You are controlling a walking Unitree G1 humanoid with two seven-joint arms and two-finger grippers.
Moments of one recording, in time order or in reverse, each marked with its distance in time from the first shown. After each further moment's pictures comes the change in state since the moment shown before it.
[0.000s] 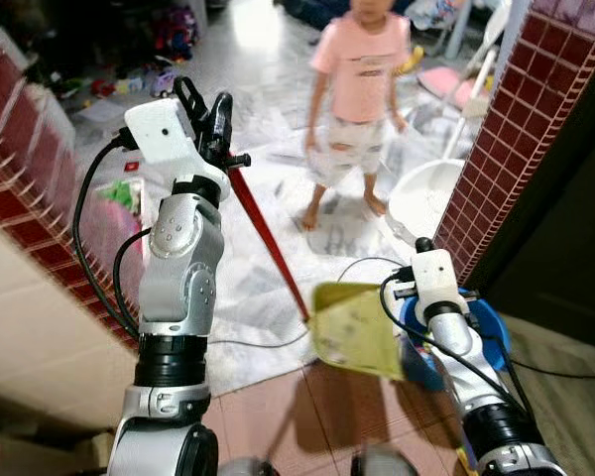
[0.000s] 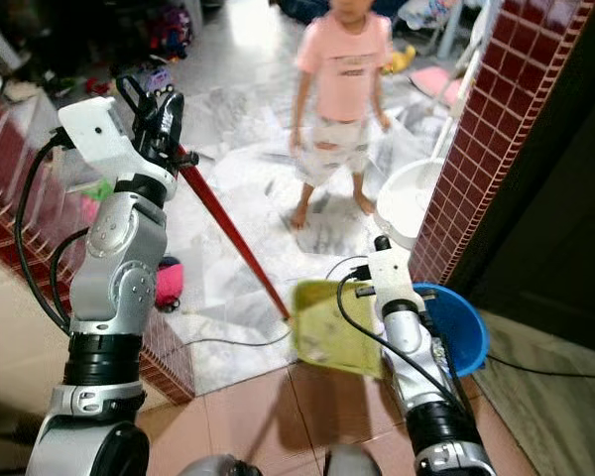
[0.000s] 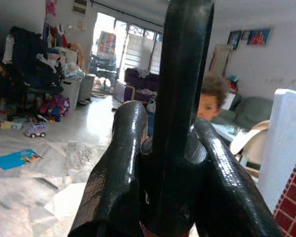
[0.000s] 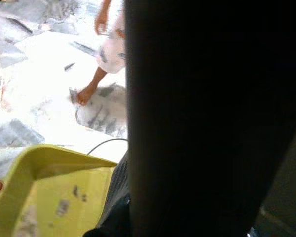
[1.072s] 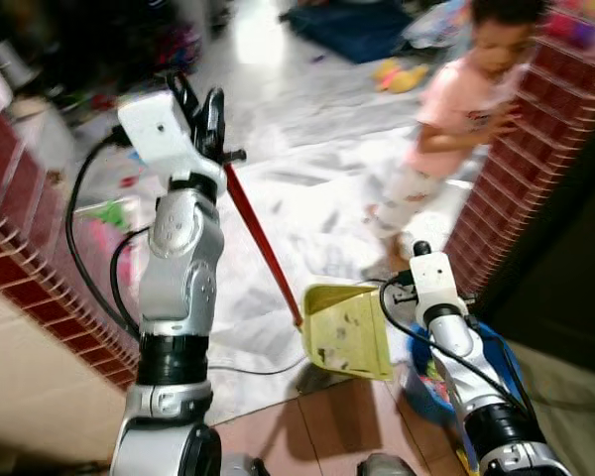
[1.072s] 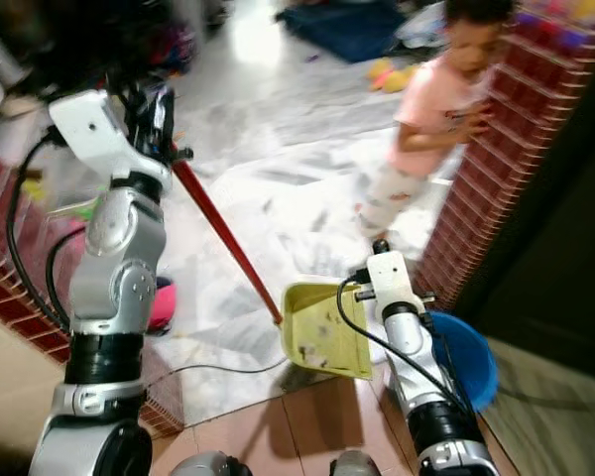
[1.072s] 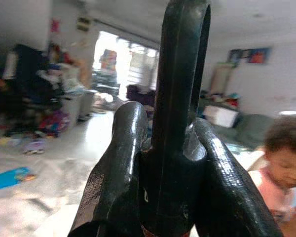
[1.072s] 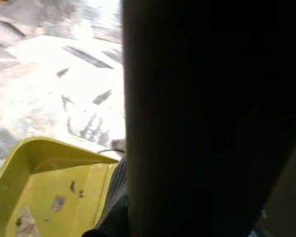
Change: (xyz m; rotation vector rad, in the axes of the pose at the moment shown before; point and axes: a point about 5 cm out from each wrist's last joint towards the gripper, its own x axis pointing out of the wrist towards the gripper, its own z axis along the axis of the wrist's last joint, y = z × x) left arm 0.006 -0.003 0.015 0.023 -0.059 0.037; right arm 0.002 0.003 -0.002 -0.001 0.007 0.033
